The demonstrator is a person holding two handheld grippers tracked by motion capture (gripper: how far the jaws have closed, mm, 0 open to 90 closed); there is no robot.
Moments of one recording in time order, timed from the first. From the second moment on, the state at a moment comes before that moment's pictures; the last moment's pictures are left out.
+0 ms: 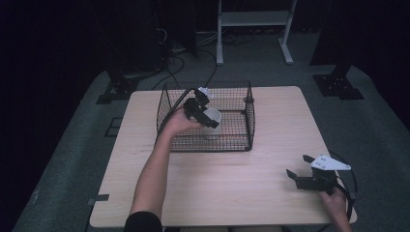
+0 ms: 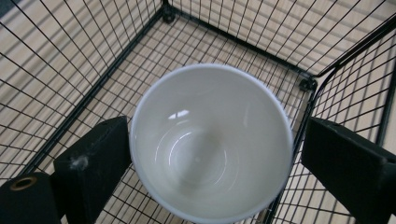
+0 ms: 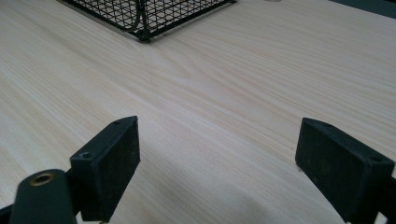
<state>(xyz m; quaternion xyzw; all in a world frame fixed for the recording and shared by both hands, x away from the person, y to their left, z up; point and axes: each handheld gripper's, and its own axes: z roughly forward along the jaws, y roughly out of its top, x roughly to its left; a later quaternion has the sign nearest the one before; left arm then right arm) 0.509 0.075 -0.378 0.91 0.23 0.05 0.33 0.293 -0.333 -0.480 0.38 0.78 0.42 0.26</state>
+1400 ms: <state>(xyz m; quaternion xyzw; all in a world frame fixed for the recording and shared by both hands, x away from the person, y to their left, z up) 0.435 0.110 -0.338 0.89 0.20 0.12 0.40 0.293 -0.332 -0.480 0.39 0.78 0.41 0.26</state>
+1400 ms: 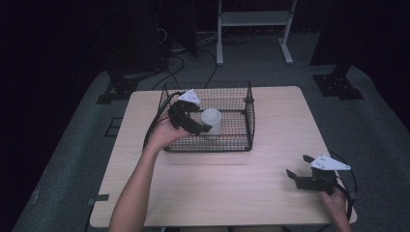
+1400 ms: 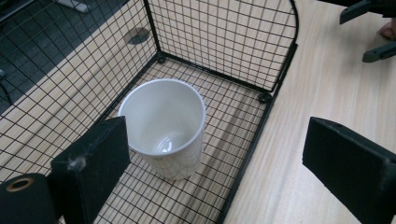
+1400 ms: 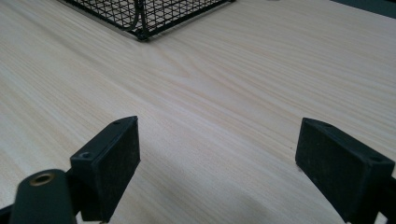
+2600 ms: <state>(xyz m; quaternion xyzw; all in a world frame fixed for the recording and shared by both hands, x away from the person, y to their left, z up) 0.378 0.134 -0.350 0.88 0.19 0.14 0.42 0.294 -0.332 -0.481 0.39 0.78 0.41 0.26</state>
